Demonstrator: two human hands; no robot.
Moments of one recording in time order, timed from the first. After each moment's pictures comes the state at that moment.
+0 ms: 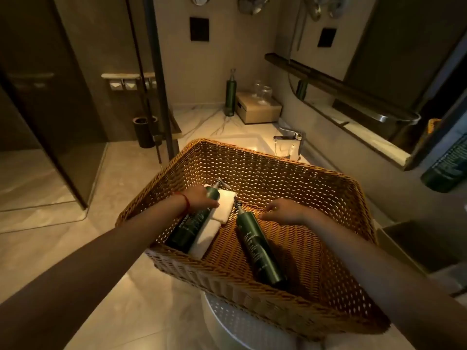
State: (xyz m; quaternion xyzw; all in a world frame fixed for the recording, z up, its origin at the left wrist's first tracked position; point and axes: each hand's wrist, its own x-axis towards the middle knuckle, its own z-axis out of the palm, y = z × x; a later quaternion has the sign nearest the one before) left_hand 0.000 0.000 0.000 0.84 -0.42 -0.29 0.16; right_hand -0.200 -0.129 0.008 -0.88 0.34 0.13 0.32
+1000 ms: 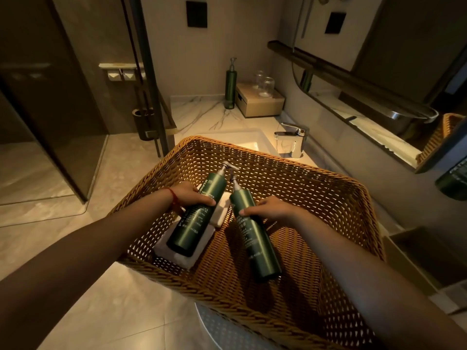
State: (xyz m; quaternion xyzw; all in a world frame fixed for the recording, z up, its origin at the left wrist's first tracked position) left_hand 0.031 -0.023 -0.005 0.81 -0.30 -0.44 0.22; right_hand -0.171 -0.148 -0.006 -0.73 0.39 0.13 0.54
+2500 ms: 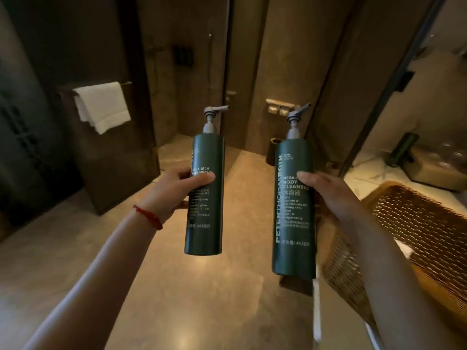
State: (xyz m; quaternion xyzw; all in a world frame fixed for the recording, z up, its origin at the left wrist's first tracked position) left_hand 0.080 0.455 0.084 0.71 -0.15 -0.16 0.67; right_hand -0.026 0.198 0.115 -0.77 0.09 -0.05 0.63
